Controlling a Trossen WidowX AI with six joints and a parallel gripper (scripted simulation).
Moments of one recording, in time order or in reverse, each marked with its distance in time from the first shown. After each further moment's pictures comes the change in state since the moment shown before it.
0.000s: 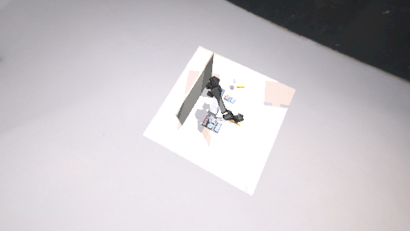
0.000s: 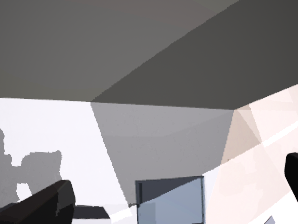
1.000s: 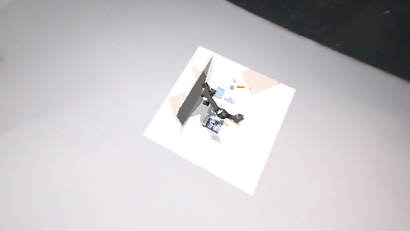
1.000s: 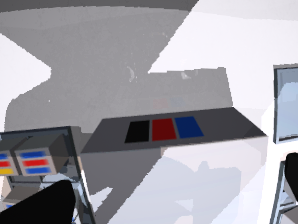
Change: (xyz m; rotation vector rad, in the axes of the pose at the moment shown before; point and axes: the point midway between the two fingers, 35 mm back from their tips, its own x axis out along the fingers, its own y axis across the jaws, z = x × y) arm 0.074 0.114 -0.050 0.138 0.458 0.335
